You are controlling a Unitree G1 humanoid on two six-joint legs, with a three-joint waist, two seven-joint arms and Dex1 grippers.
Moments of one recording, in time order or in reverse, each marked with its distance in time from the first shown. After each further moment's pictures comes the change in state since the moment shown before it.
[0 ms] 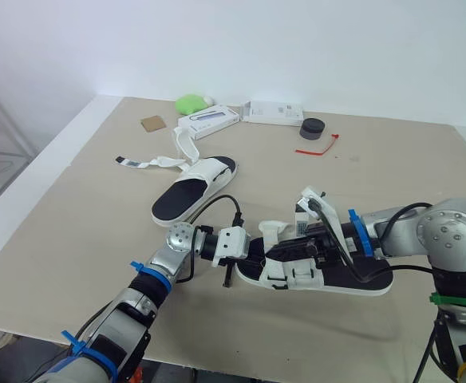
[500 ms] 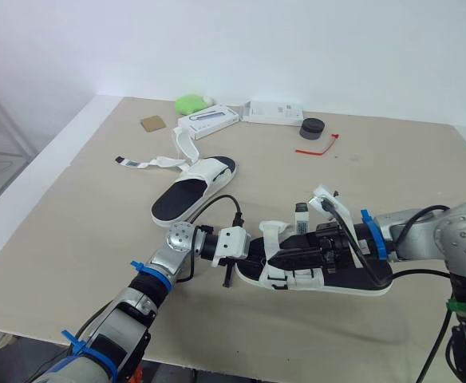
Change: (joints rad) left arm -0.001 0.000 0.000 0.000 0.000 0.000 -0.006; right arm 0.030 -0.046 -0.021 -0.003 0.047 -0.047 -0.012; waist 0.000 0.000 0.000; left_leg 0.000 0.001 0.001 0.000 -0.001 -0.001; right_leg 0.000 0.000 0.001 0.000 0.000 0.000
